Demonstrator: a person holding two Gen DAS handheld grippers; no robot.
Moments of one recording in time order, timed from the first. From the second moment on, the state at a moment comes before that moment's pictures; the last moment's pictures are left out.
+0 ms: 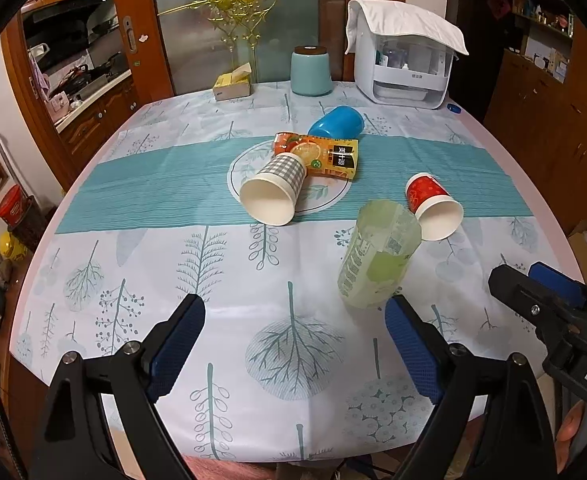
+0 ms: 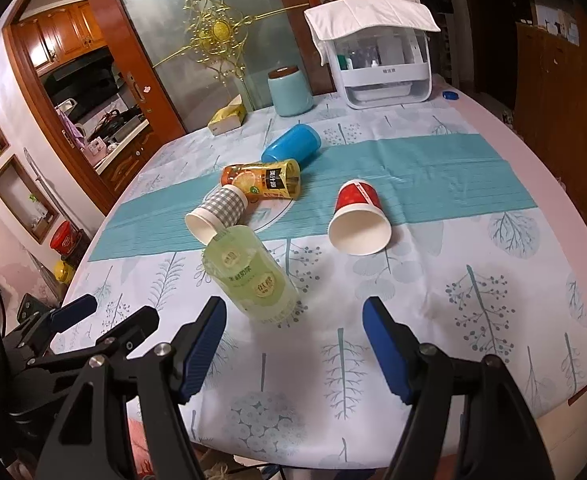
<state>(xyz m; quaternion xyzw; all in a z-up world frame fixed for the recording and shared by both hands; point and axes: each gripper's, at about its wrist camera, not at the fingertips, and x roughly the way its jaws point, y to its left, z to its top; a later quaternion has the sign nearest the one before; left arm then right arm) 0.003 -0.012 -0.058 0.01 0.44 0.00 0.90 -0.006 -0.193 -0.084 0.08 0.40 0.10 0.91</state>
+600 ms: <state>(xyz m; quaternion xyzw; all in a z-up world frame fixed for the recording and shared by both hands) 0.007 -0.010 -0.056 -0.01 0.44 0.00 0.90 -0.006 -0.184 -0.079 0.06 0.39 0.10 0.91</state>
